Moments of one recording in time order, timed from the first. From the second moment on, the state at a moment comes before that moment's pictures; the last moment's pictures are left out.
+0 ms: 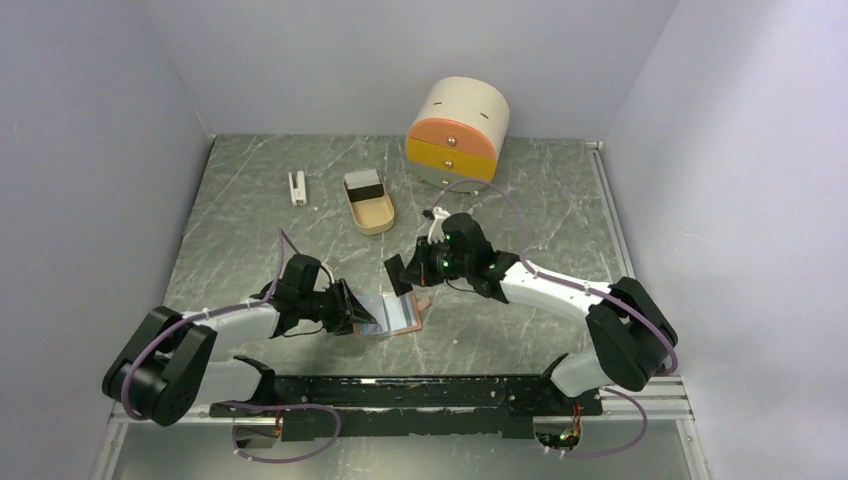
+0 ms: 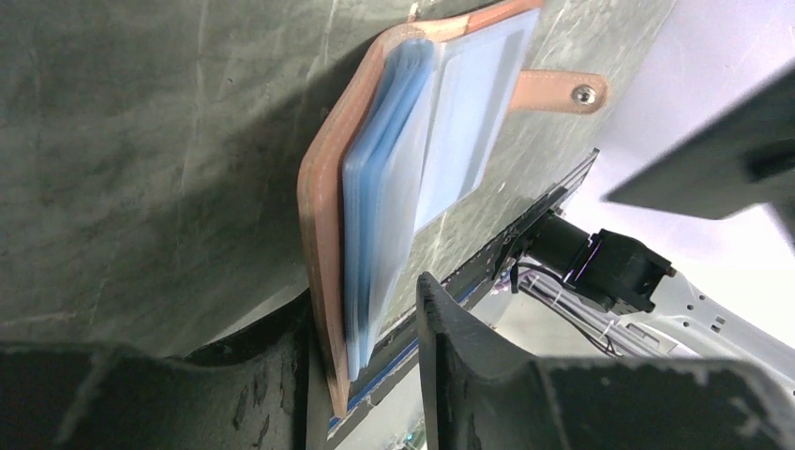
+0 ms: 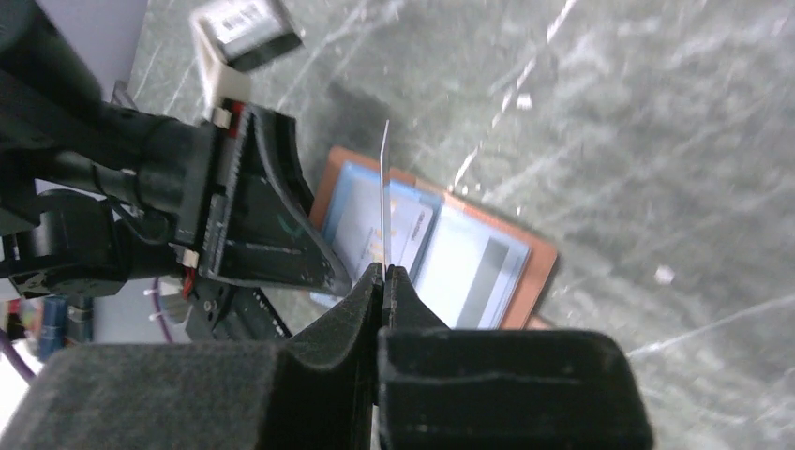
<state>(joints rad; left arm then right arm) -0.43 1.28 0.29 0.12 0.60 -1.01 0.74 1.44 0.80 0.08 -0.33 0.52</state>
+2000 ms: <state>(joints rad) -0.43 1.10 0.28 0.17 0.61 -0.99 0.82 1.60 0.59 0.34 -0.33 0.74</state>
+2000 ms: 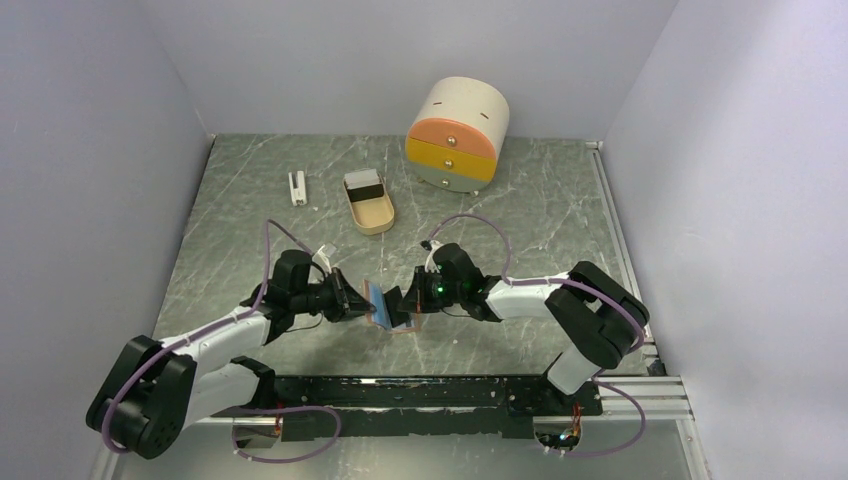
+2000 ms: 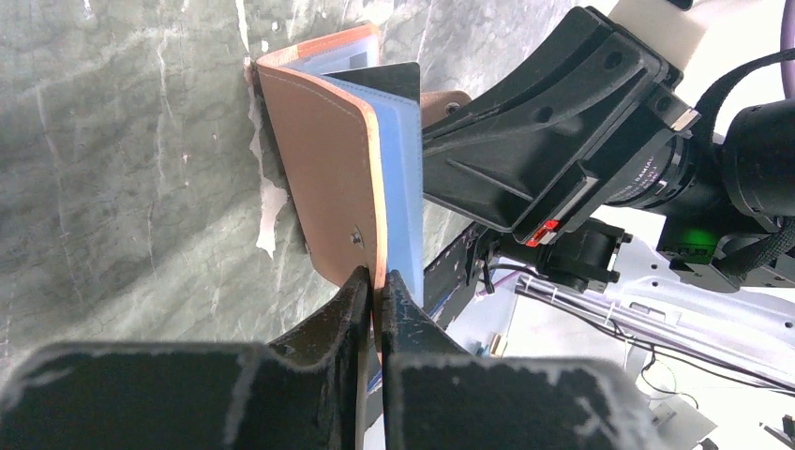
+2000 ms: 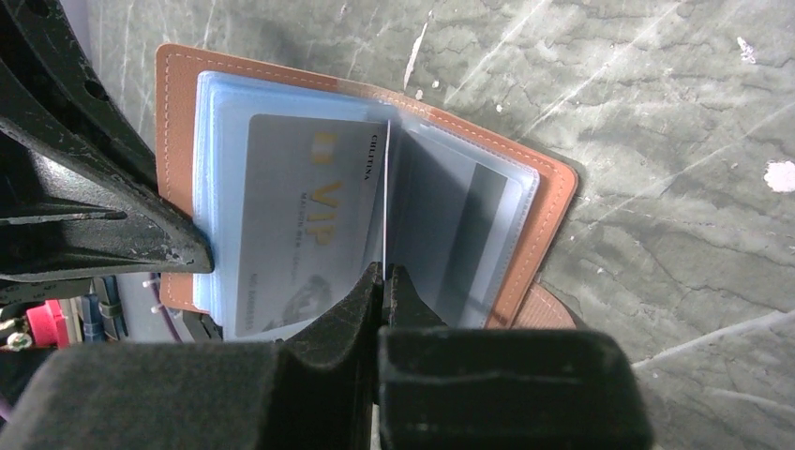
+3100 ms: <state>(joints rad) -0.43 1.21 0.37 0.00 0.51 -0.93 0.78 1.28 0.63 0.08 -0.14 0.69</state>
